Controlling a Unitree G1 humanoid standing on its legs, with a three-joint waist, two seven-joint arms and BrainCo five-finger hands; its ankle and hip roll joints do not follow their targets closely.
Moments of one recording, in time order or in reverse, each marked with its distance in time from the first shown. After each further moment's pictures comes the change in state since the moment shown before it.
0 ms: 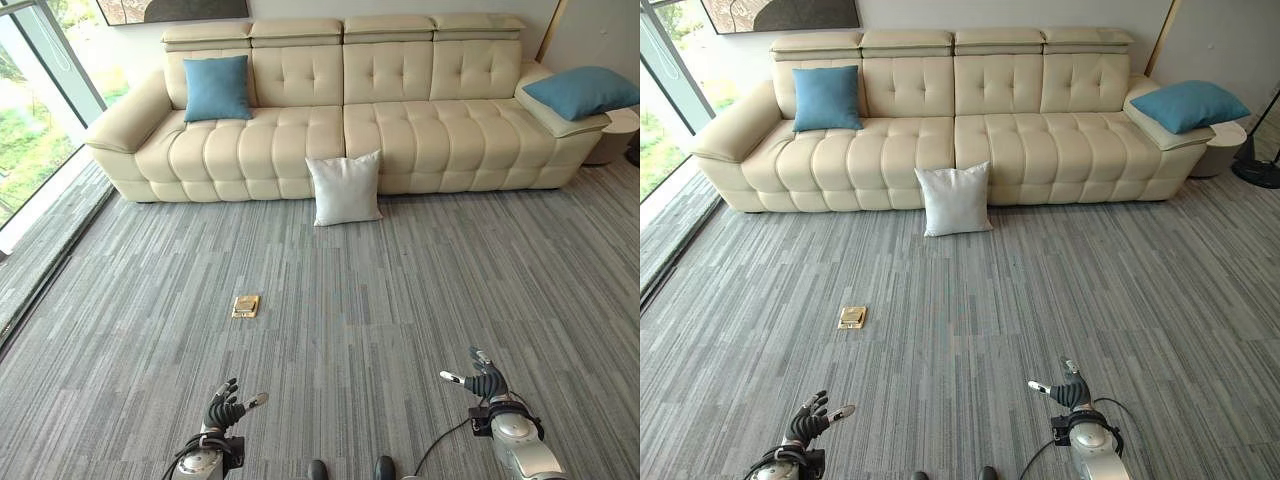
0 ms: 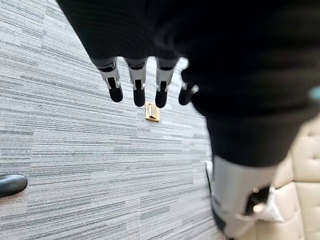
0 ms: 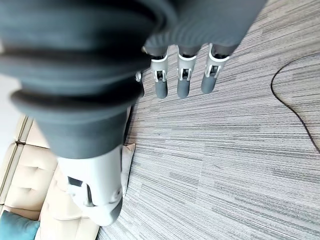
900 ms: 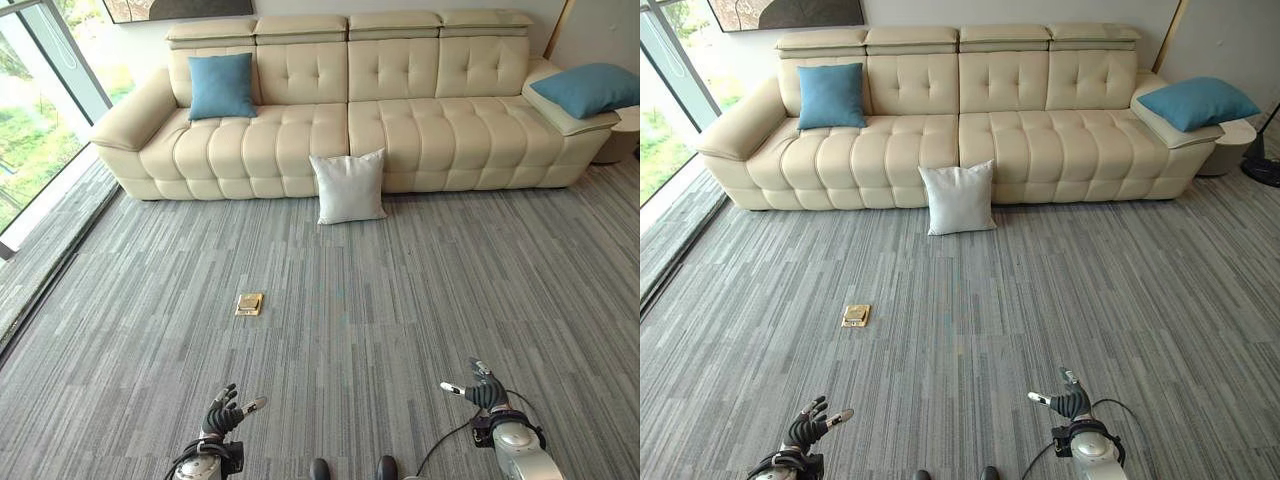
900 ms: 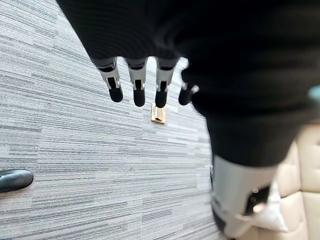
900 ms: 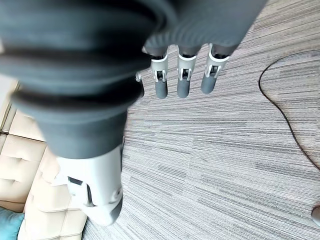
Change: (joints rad) left arm 0.015 0.000 0.002 -0.001 -0.036 0.001 -0.003; right arm 0.030 0.000 0.005 0.002 0.001 0.020 0.017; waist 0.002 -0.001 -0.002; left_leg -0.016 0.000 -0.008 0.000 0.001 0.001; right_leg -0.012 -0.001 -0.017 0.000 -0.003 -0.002
